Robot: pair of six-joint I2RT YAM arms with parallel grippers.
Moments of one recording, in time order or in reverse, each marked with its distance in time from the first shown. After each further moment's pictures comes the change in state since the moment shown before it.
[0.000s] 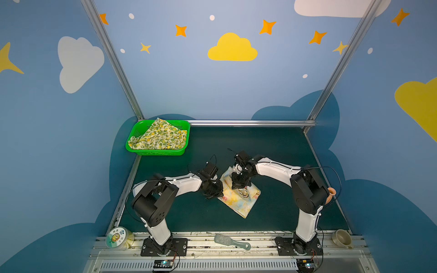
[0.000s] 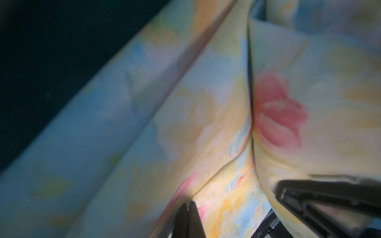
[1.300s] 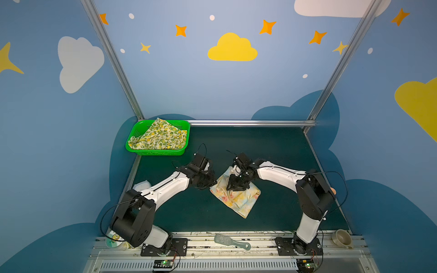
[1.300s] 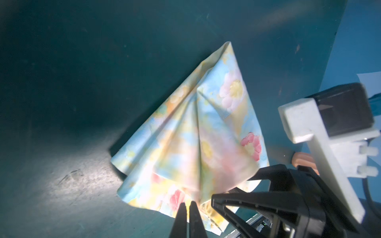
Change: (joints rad) left arm 0.098 -0.231 0.058 -0.116 -0.075 0.072; right arm 0.047 -0.103 -0.066 0.072 -0.027 0.040
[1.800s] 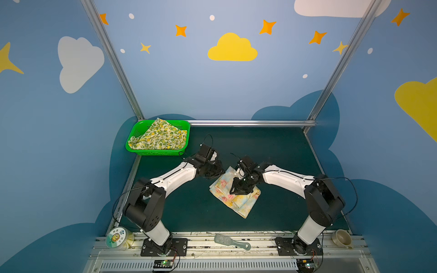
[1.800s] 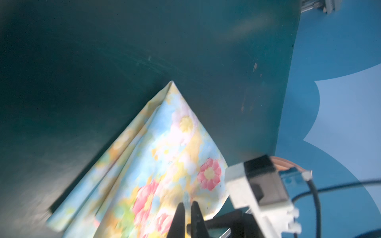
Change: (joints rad) left arm -0.023 0.201 0.208 0.075 0.060 -0.008; right arm 0.000 -0.089 -0.120 0.008 -0.028 0.024
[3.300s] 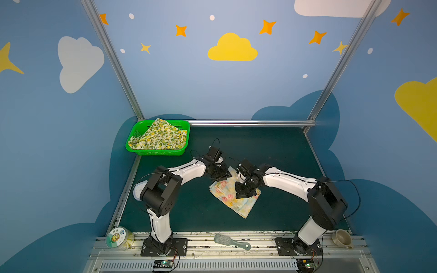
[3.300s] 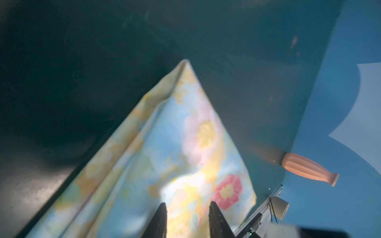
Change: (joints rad) left arm -0.018 0.204 0.060 -0.004 0.042 0.000; right arm 0.035 -0.026 -0.004 -0.085 0.109 -0.042
